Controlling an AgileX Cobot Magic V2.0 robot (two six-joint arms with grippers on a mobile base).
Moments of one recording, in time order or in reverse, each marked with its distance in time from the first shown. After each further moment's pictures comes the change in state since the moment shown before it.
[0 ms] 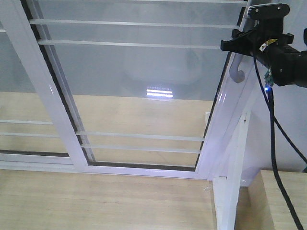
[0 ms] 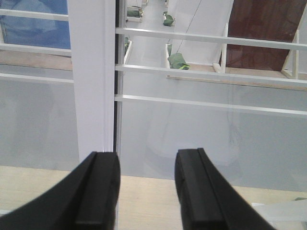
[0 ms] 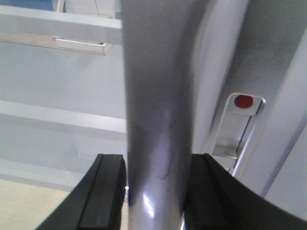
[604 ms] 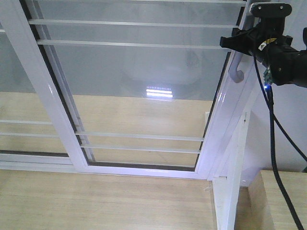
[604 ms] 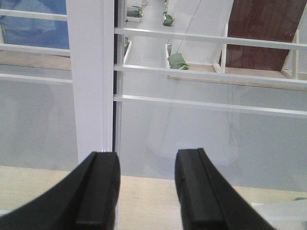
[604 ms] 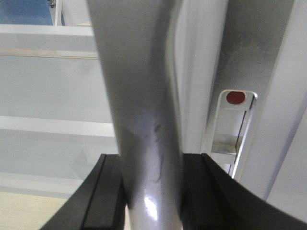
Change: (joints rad) left arm 0.000 0.000 0.000 0.000 0.000 0.000; right arm 0.020 0.000 -0.002 0.027 0.004 0.073
